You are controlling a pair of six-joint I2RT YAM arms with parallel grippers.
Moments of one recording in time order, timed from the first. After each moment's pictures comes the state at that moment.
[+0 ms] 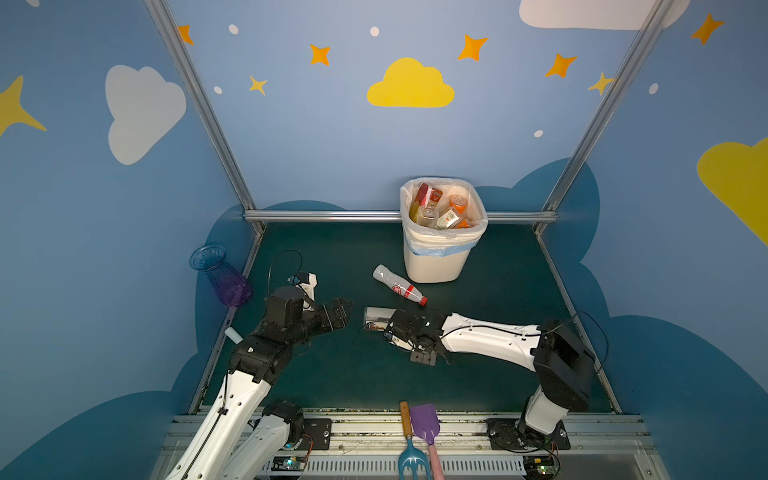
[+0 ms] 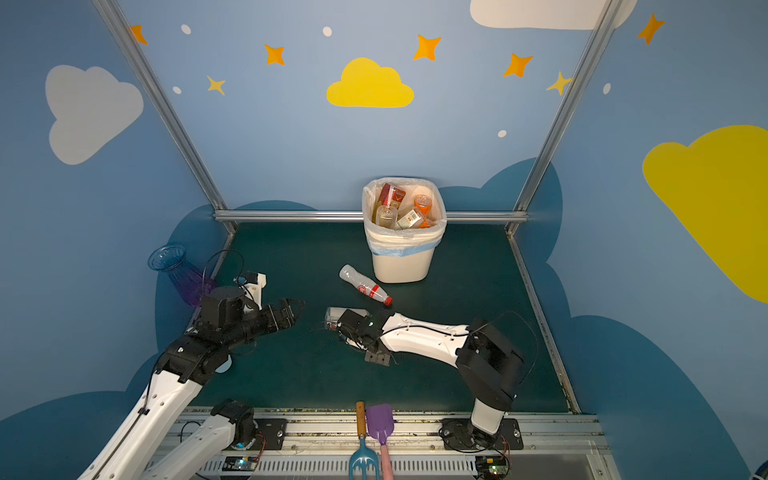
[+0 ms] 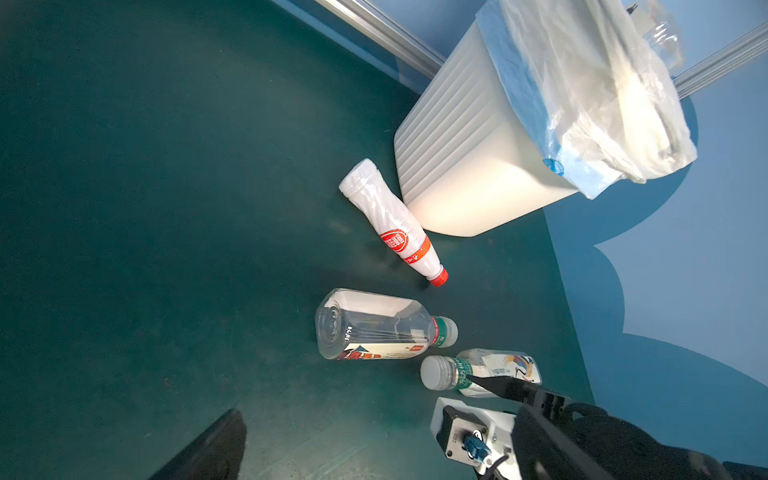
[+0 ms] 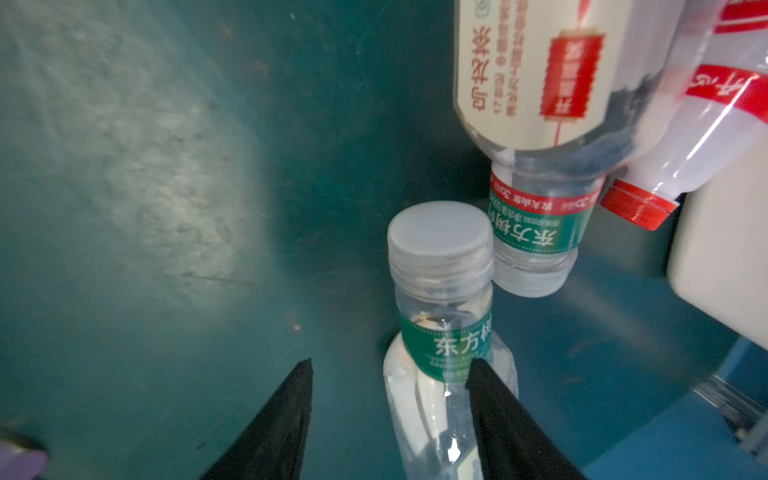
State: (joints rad) left arm -0.29 0.76 0.81 -0.65 0.21 -0.59; right arm 1.12 1.75 1.20 -0.90 0.38 -0.32
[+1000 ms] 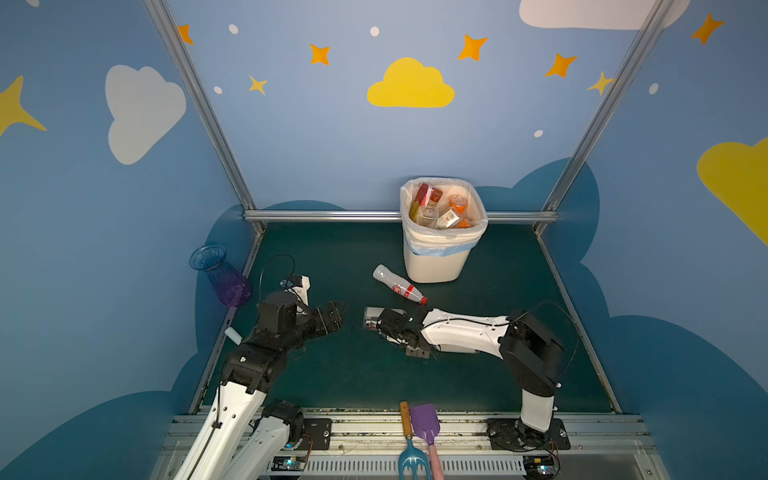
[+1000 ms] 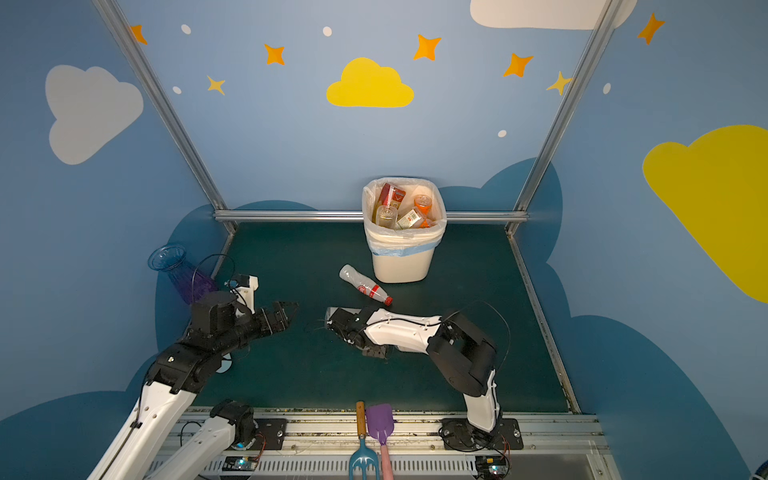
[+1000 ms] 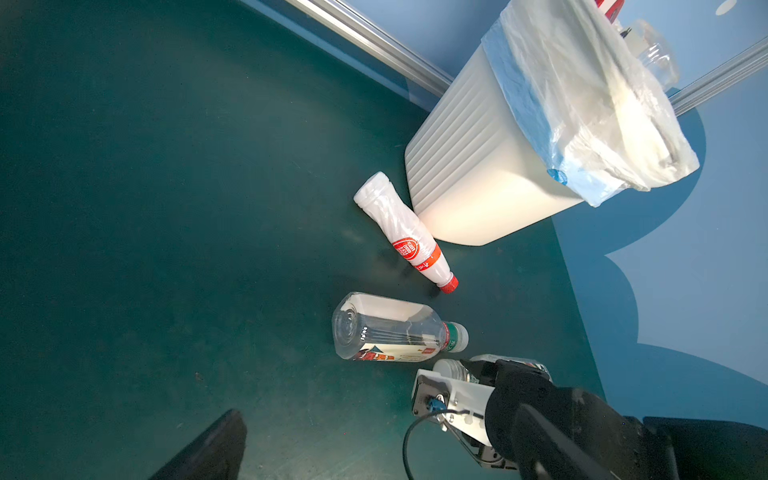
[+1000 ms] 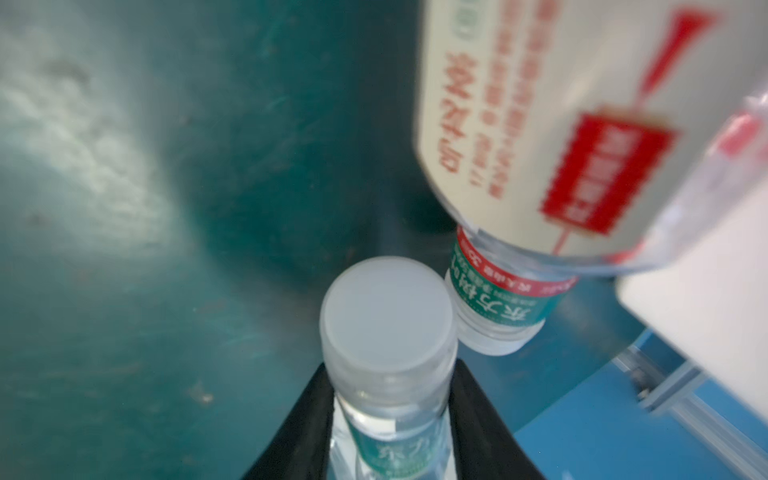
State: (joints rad) left arm -0.26 0.69 0.81 -0.70 0.18 -0.56; right arm 1.10 1.90 1.30 -0.93 0.48 -0.38
